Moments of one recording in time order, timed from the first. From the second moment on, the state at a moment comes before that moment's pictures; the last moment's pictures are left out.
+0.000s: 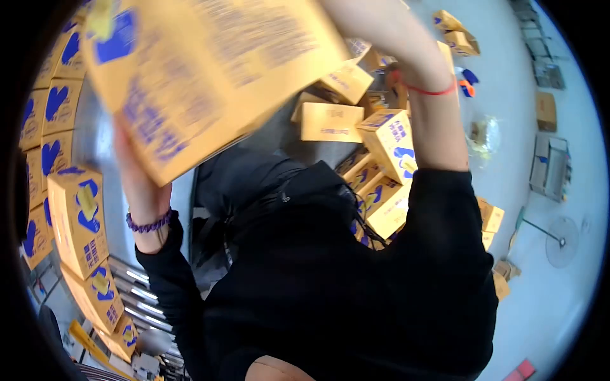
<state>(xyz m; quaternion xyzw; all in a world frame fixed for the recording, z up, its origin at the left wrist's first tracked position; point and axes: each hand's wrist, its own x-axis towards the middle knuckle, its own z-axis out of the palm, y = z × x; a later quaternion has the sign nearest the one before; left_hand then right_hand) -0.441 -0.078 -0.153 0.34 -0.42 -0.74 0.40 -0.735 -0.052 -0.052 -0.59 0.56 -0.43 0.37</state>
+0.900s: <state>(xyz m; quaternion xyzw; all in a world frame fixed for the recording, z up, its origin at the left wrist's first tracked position) -0.134 -0.202 -0.138 0.74 -0.64 0.21 0.04 -0.867 -0.078 -0.224 -0.73 0.63 -0.26 0.01</state>
